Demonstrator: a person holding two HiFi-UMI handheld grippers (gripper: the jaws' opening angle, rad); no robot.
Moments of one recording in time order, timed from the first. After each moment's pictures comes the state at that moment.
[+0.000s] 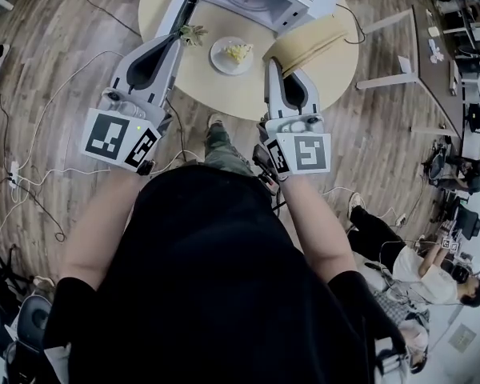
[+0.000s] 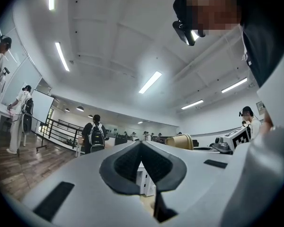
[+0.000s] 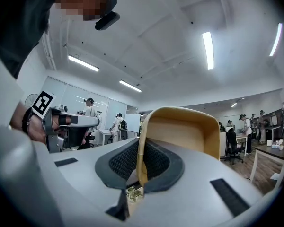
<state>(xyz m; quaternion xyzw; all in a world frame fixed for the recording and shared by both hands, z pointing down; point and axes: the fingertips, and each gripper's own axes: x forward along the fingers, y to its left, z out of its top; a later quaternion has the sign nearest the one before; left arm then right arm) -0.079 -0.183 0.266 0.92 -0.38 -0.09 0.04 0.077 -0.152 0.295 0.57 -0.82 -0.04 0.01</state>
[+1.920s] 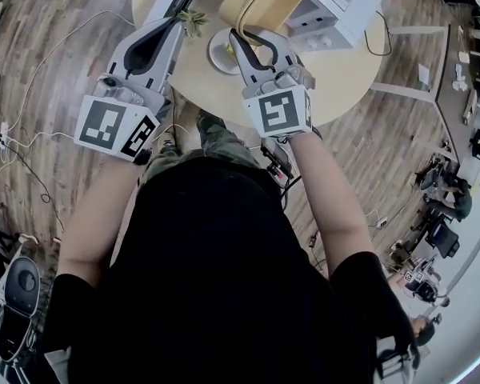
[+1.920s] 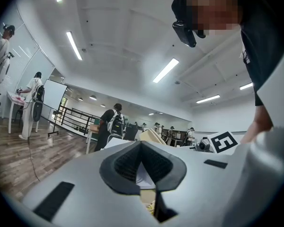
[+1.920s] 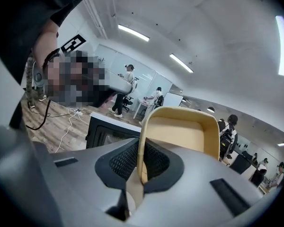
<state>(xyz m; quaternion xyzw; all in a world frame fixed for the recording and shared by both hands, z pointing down) -0.052 -0.286 0.338 0.89 -0.44 -0.05 0.10 0.030 -0.288 0.406 0.34 -0.89 -0.14 0.26</state>
